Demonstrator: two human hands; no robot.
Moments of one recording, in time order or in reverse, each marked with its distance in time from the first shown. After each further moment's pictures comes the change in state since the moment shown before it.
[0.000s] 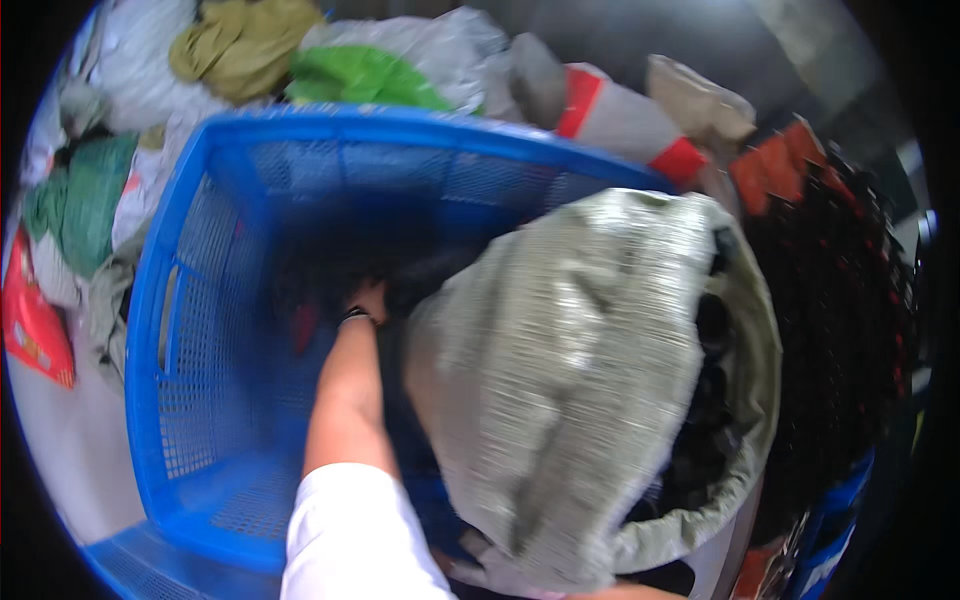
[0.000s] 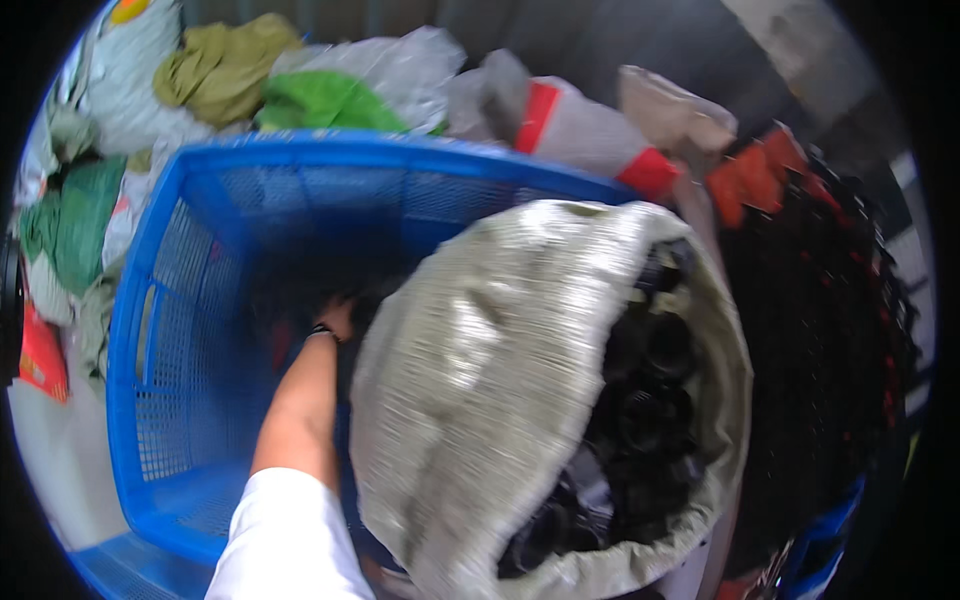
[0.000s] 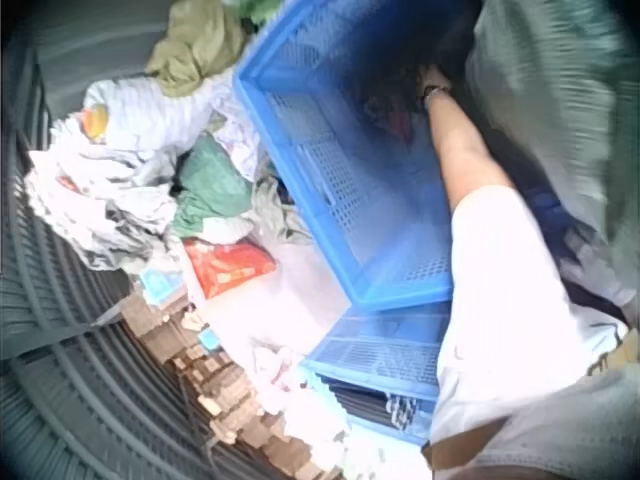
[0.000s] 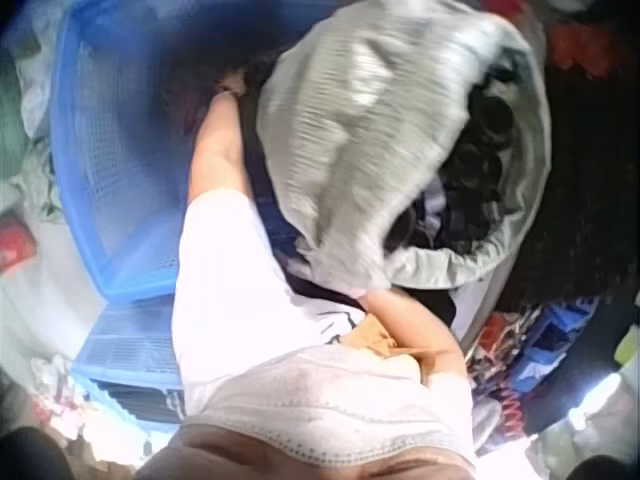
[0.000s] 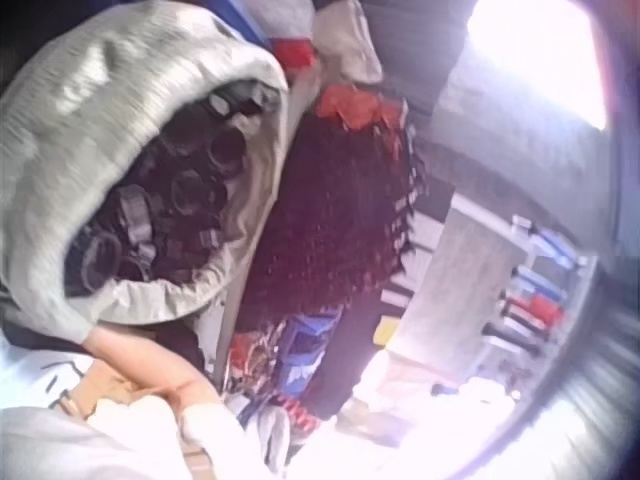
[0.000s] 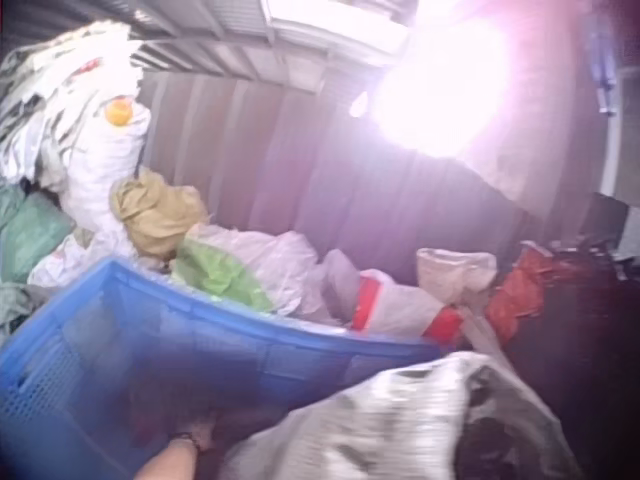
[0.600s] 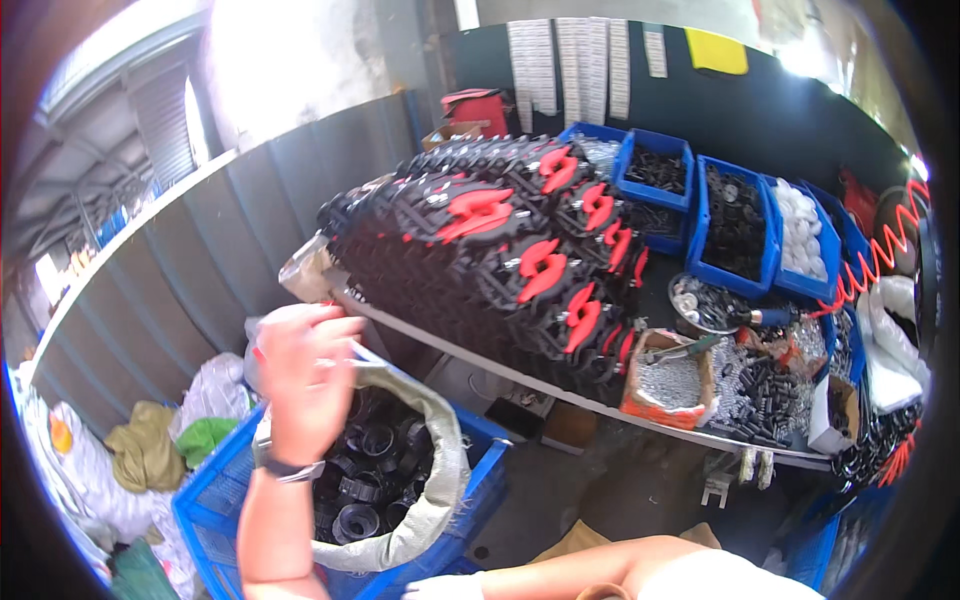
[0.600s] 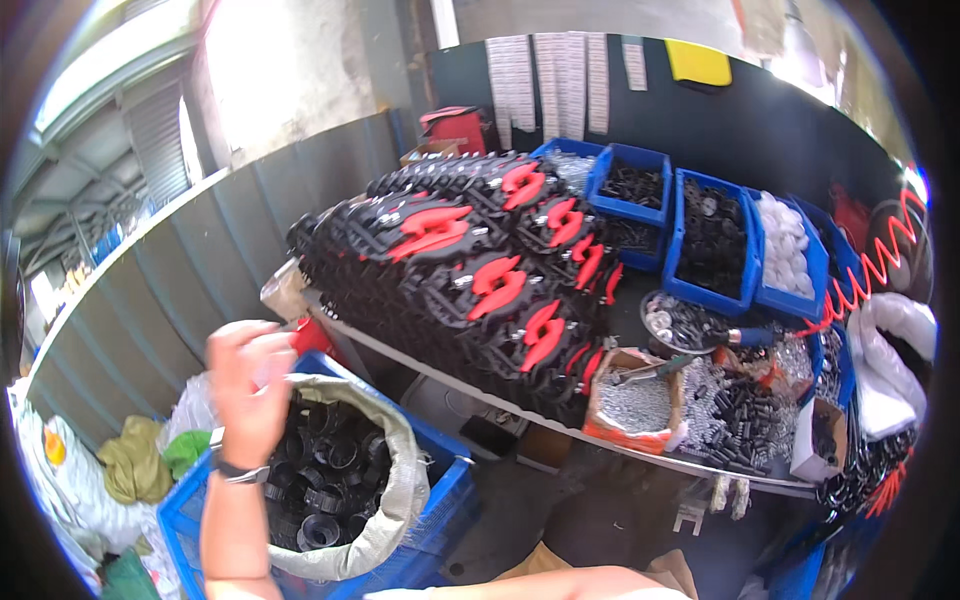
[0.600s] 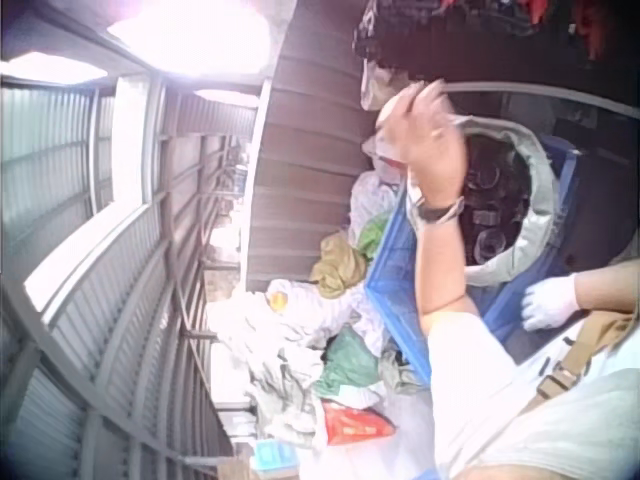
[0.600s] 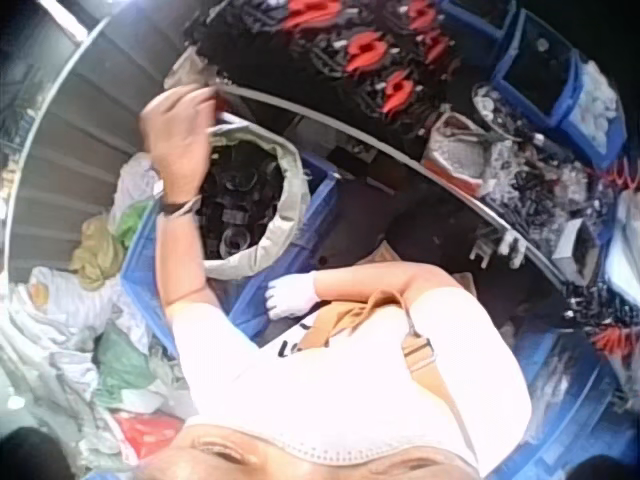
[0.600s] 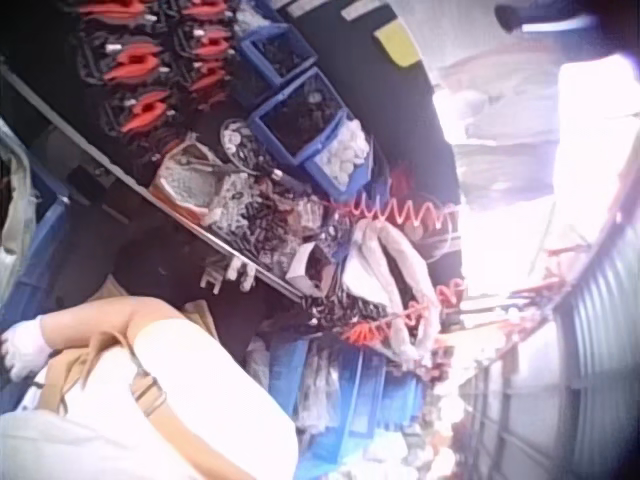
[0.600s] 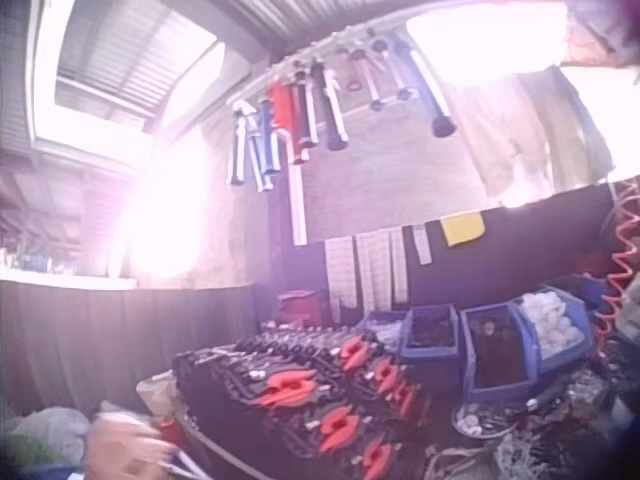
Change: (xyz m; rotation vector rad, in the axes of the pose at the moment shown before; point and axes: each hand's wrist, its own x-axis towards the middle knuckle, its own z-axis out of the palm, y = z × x) left_hand -0.472 0.501 -0.314 -0.264 0.887 1.692; right_hand -0.187 -0.108 -0.050 -0.406 0.277 -0.179
